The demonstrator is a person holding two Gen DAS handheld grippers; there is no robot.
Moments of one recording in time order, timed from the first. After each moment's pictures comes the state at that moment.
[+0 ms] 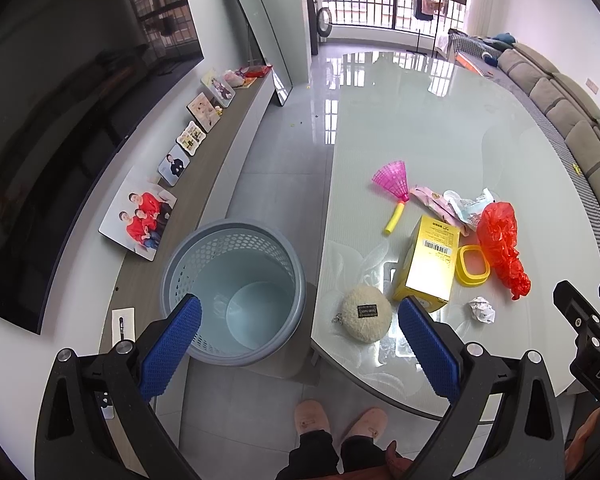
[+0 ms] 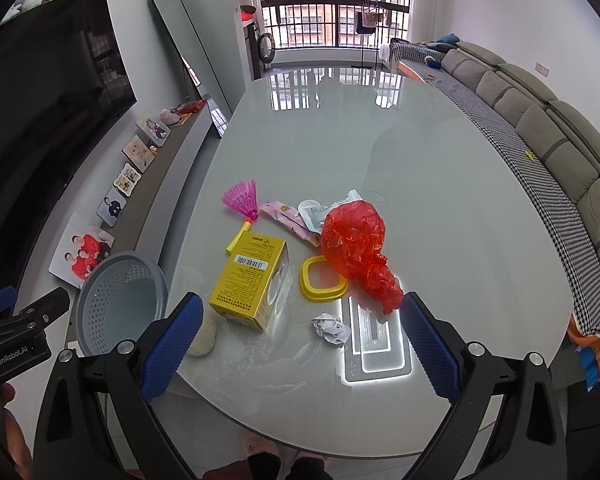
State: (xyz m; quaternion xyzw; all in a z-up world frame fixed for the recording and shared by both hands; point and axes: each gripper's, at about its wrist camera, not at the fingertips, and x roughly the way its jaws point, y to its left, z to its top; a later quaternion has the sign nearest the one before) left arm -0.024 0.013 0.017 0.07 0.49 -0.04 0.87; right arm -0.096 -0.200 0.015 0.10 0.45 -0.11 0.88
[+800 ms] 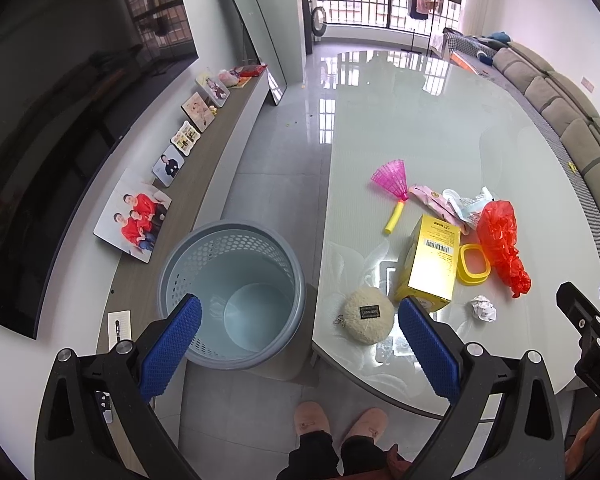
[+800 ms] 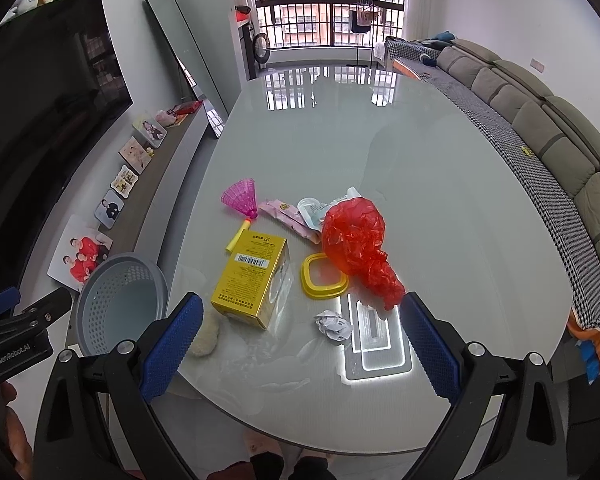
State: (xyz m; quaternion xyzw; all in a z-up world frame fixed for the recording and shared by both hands) left arm -0.017 0.016 0.015 0.07 0.49 -0.05 0.87; right arm -0.099 -0.197 0.012 0.10 0.45 -0.12 0.88
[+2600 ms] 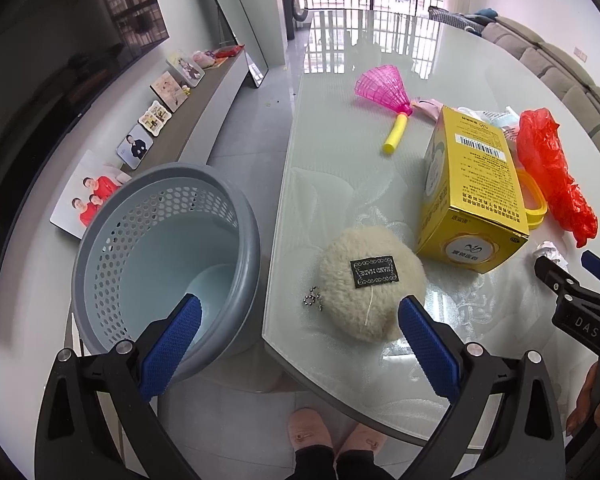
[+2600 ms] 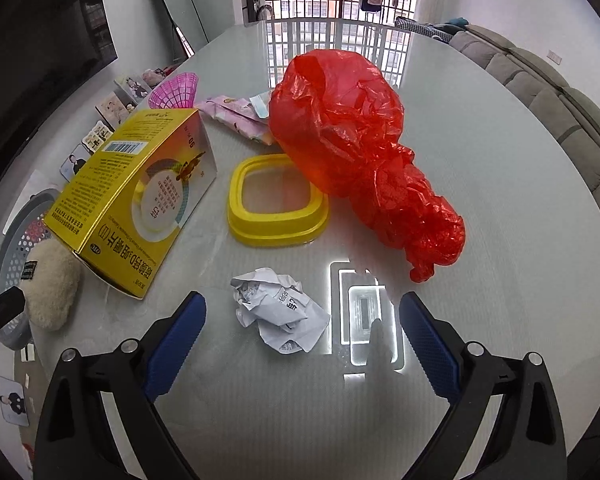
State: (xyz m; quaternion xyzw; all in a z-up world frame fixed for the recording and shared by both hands) left arm -0.010 -0.013 -0.162 0.09 0.49 -0.07 0.86; right arm -0.064 -0.250 -0.198 0.08 0.48 -0.11 0.87
